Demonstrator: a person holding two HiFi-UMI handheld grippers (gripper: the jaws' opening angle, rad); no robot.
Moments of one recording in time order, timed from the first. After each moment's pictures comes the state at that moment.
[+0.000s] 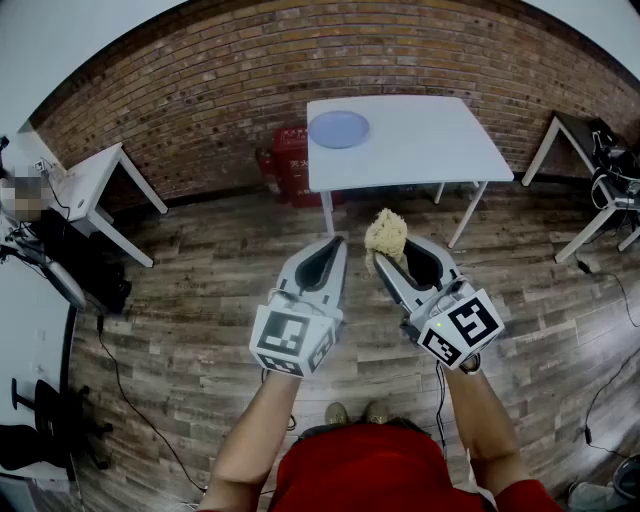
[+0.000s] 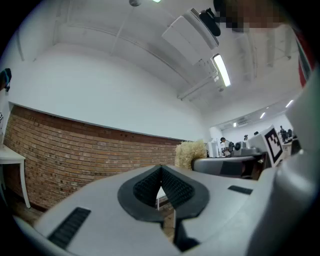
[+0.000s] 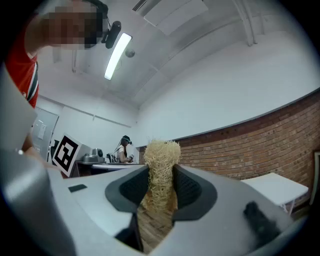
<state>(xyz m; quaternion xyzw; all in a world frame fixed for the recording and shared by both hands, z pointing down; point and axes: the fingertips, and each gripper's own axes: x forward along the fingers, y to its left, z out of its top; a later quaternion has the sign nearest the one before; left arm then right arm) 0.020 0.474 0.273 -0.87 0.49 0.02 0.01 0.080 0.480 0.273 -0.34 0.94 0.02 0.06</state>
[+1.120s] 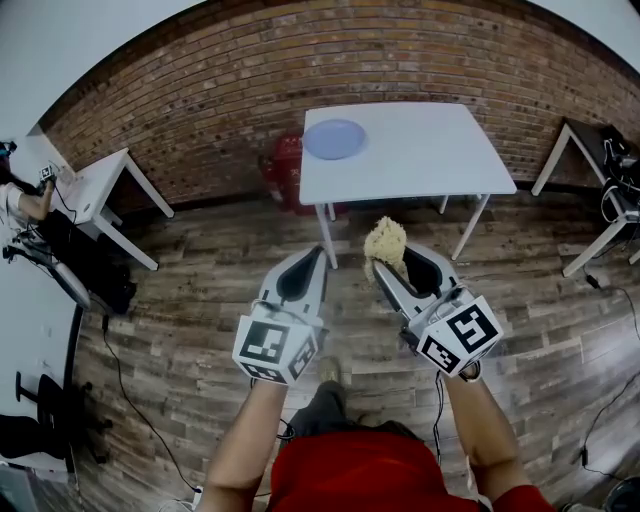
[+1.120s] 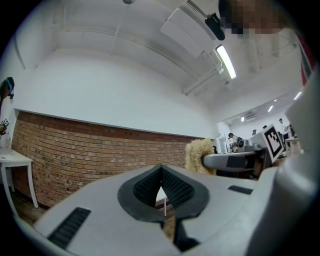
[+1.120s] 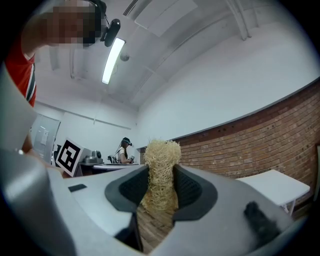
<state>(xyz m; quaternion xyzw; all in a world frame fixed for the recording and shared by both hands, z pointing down) 0.058 0.435 0.283 -0.85 0.53 0.01 0.01 0.148 0.437 0.281 -0.33 0.94 0.00 0.06</state>
